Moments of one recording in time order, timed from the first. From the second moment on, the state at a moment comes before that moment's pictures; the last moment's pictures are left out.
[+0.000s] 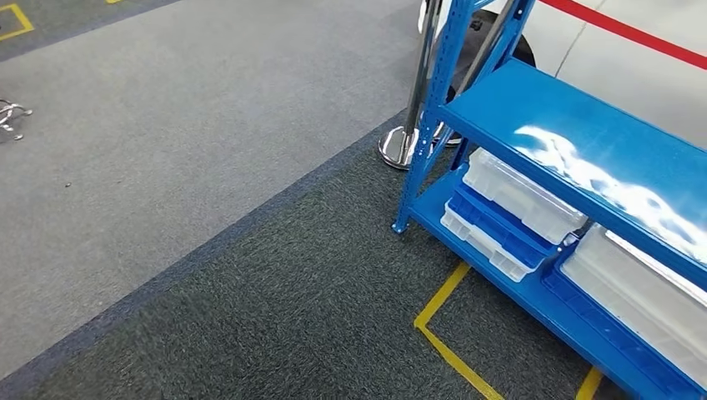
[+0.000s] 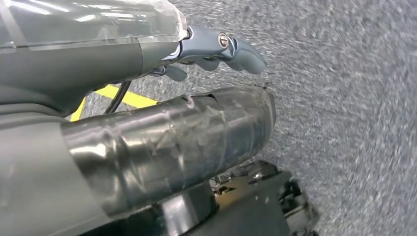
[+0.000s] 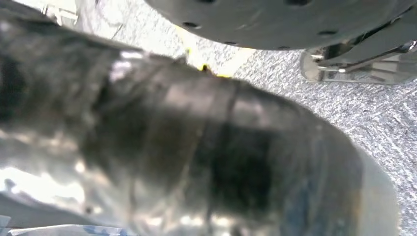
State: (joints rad) left arm -0.06 -0.24 1.00 -0.21 -1.32 0.35 -0.31; right arm -0.05 0.24 -1.09 -0.23 1.07 -0.32 -0.13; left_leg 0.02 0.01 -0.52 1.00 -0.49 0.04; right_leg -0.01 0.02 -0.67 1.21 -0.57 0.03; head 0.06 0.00
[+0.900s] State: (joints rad) left arm -0.07 -0.23 1.03 -0.21 -1.30 0.35 -0.32; right arm -0.06 0.24 -1.09 -0.23 1.09 -0.32 -0.13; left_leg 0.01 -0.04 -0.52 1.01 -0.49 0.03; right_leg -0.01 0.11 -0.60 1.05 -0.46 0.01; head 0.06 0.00
